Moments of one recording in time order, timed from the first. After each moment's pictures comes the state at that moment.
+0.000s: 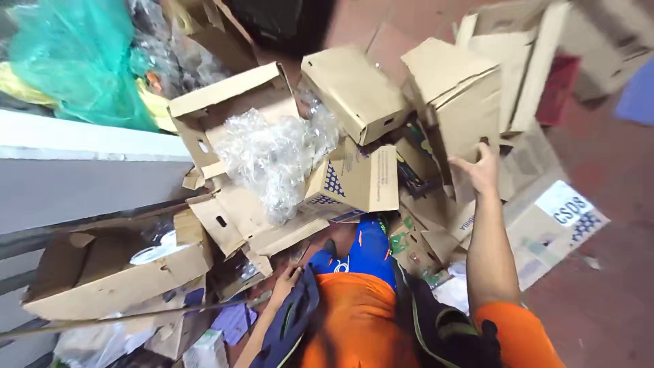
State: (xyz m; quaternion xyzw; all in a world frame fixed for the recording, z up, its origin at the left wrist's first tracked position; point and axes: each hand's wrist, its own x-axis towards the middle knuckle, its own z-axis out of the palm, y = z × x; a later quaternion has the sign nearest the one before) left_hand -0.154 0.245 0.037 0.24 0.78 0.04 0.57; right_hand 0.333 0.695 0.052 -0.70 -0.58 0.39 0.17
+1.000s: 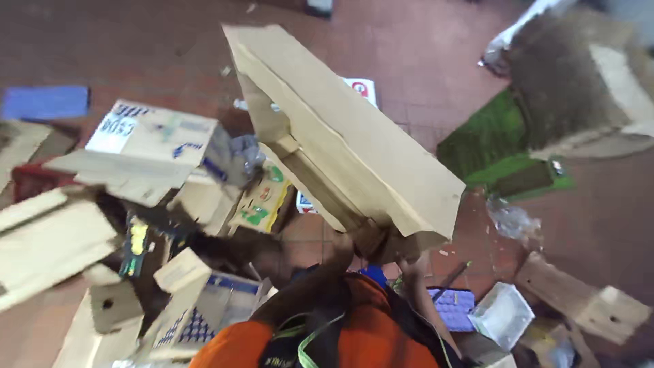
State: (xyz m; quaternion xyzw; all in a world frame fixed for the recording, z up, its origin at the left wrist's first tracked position) left_hand -0.025 -0.152 0.293 0.64 0.34 -0.35 0.60; right_hand -0.154 -0.283 0.211 -0.77 0.21 -0.26 0.55
